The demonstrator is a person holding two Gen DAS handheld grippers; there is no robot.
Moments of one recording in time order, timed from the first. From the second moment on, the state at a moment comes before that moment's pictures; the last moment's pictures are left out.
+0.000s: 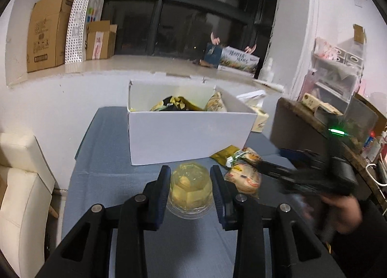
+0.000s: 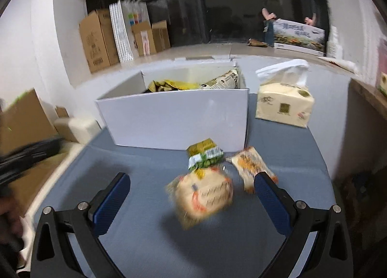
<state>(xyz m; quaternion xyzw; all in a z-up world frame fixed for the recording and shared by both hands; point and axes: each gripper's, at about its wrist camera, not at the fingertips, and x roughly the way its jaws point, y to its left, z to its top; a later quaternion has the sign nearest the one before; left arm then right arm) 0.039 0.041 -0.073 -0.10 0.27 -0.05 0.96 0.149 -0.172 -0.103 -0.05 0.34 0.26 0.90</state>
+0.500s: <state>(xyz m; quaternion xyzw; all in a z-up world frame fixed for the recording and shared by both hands) 0.024 0.058 -0.074 -0.12 0.26 -0.04 0.96 0.224 -0.103 -0.162 -0.15 0.44 0.23 0.86</state>
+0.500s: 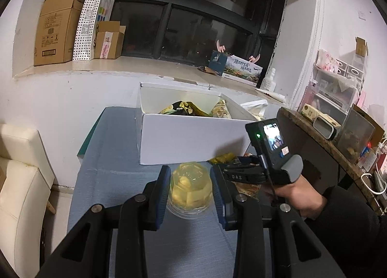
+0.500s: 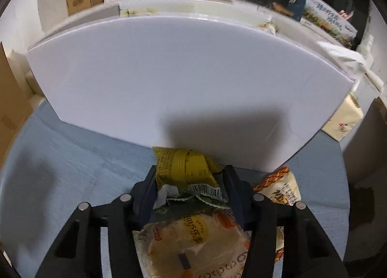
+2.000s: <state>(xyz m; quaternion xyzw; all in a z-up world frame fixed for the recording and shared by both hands) 0.246 0.087 -0.033 -0.09 0.31 -0.01 0.94 0.300 -0.131 -0.018 0.04 0.35 0.29 0.89</state>
